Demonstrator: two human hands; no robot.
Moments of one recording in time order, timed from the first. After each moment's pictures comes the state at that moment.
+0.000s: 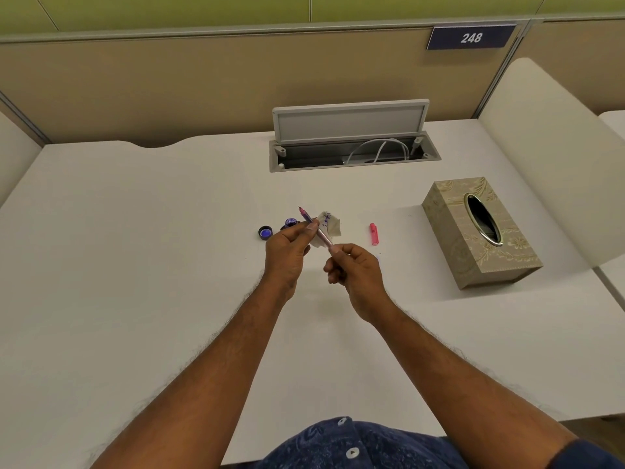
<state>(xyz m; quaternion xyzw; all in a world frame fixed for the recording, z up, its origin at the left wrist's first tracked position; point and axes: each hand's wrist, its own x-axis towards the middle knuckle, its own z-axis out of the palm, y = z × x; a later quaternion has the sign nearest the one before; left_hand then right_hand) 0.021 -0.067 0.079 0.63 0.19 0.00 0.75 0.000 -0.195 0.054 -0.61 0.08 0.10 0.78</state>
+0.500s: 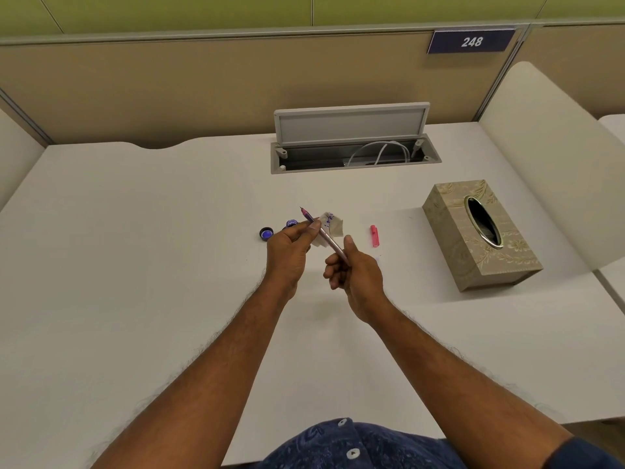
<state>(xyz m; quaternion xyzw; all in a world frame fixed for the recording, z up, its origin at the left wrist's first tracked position) 0.022 -0.068 0.082 0.65 0.18 0.02 0.74 0.001 -0.191 0.060 -0.61 0.12 0.12 0.78</state>
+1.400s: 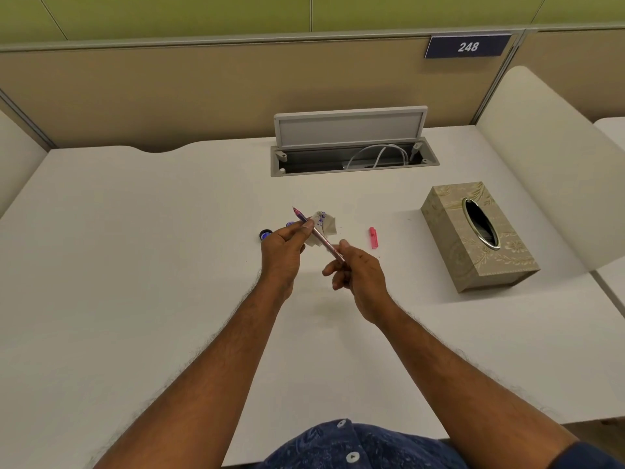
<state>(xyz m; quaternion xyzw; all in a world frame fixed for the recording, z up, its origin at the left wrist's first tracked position) 0.023 -0.064 0.084 0.63 0.22 0.04 0.74 0.000 -0.202 0.060 -0.65 0.08 0.12 0.75</state>
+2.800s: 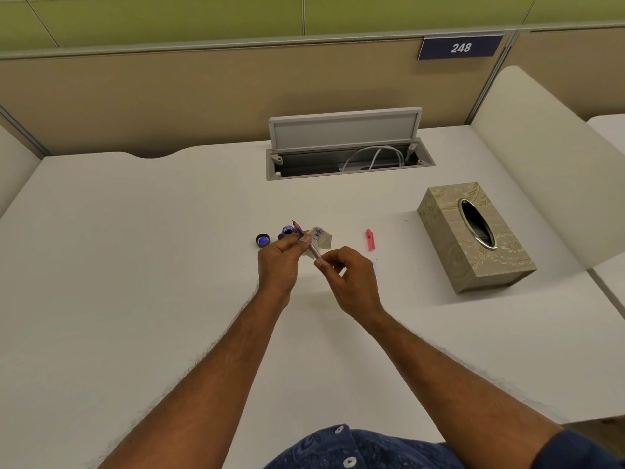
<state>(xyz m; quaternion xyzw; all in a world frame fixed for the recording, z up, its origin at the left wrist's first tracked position) 0.021 -0.064 0.073 0.65 0.23 0.02 0.72 0.006 -0.195 0.041 -0.85 -0.04 -0.08 0.51</state>
